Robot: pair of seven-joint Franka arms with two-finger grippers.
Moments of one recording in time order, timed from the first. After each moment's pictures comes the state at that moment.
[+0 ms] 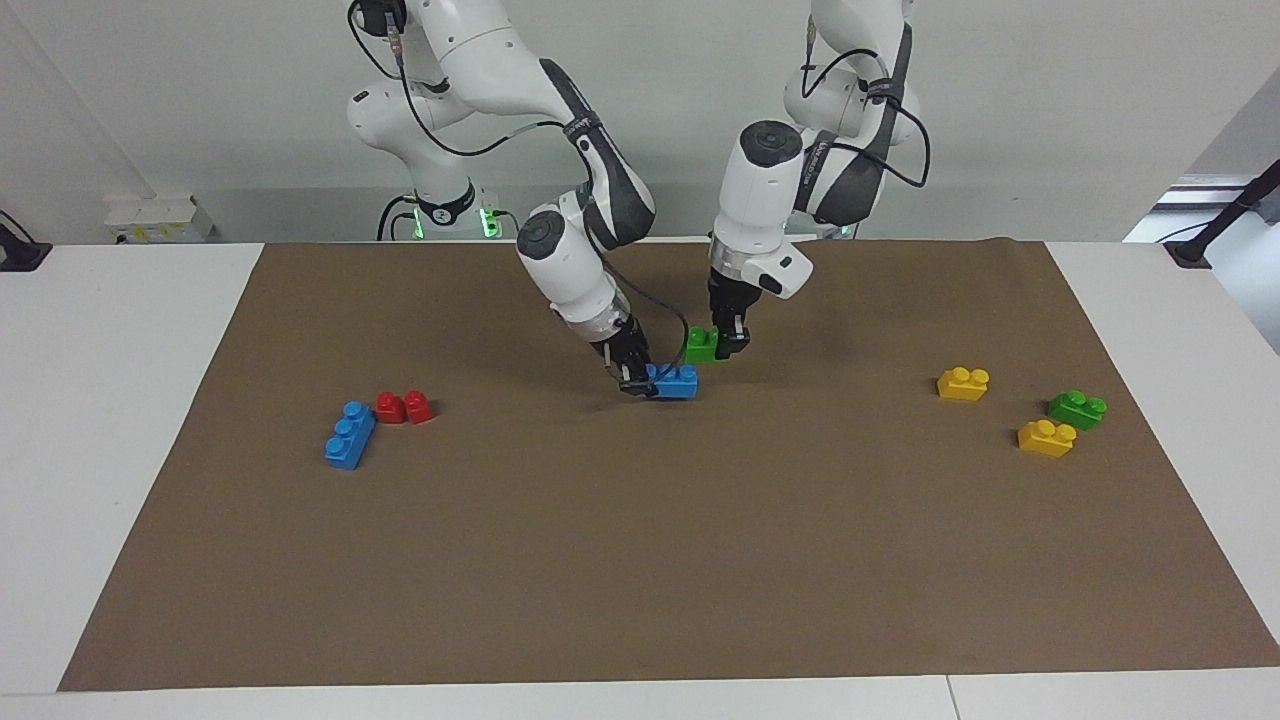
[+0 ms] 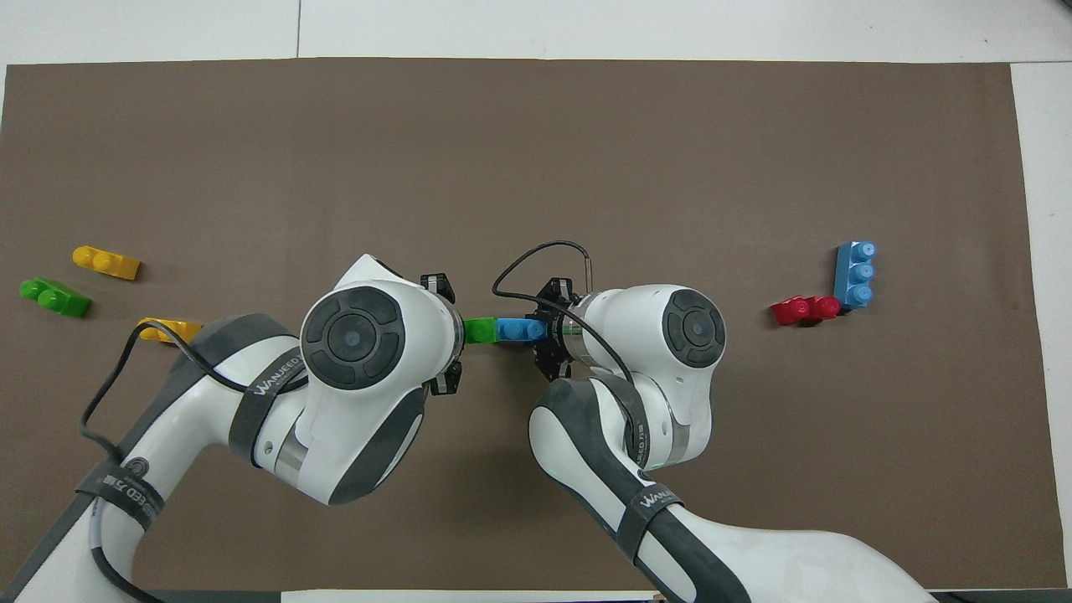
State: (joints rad) left arm -0.60 0.04 -0.02 -2.09 0.00 2.23 -2.20; right arm 0.63 0.30 -0.02 -2.08 0.65 2.61 1.69
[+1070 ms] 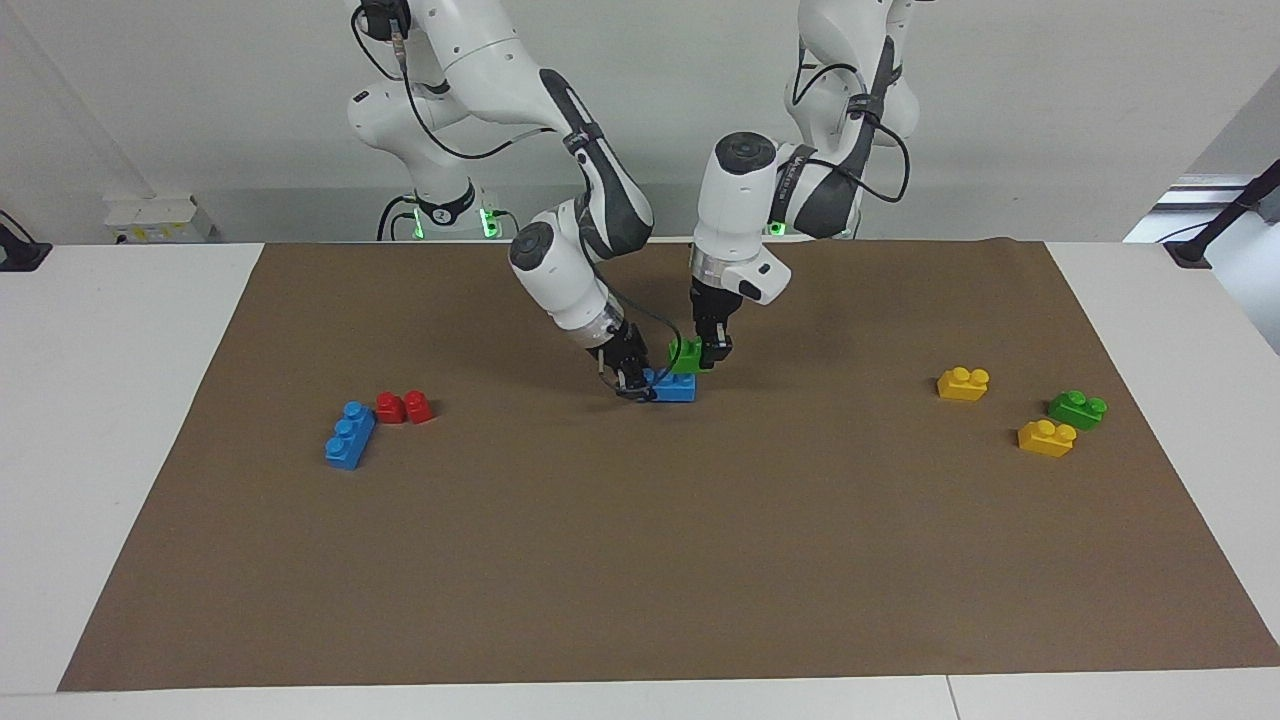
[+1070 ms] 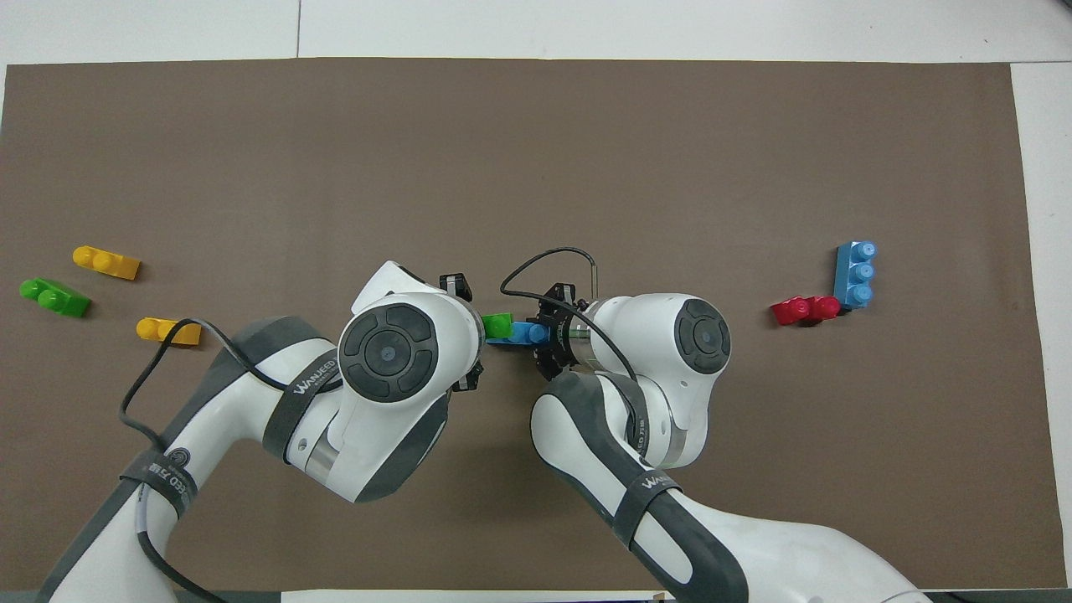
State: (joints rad) left arm -0.63 0.08 -0.02 -2.09 0.03 2.32 -2.27; right arm 0.63 0.32 -0.02 -2.10 0.78 2.65 1.59
